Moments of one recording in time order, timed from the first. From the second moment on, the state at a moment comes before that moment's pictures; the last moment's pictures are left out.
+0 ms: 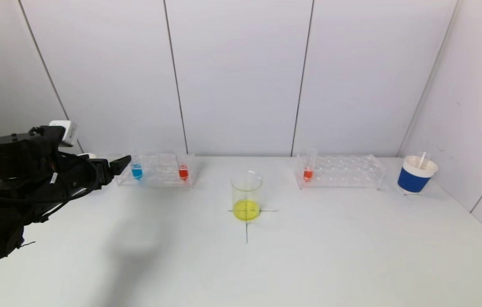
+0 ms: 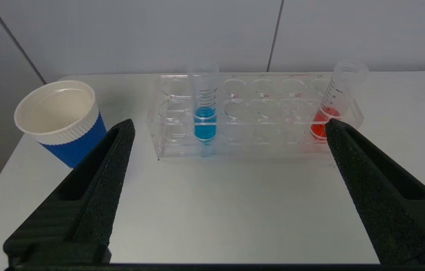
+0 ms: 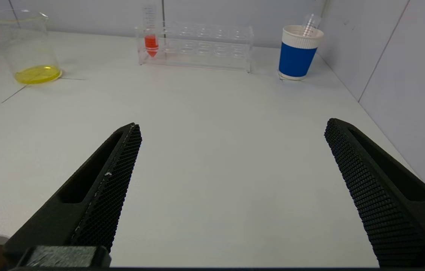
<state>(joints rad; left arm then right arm) 0.04 1.76 -0.60 -1.00 -0.11 -0.01 -0.01 0.00 0.00 -0.01 0.03 -0.05</state>
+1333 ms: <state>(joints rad) 0.09 2.17 -0.79 -1.25 -0.21 -0.01 -0.01 0.00 0.00 -0.01 0.03 -0.05</state>
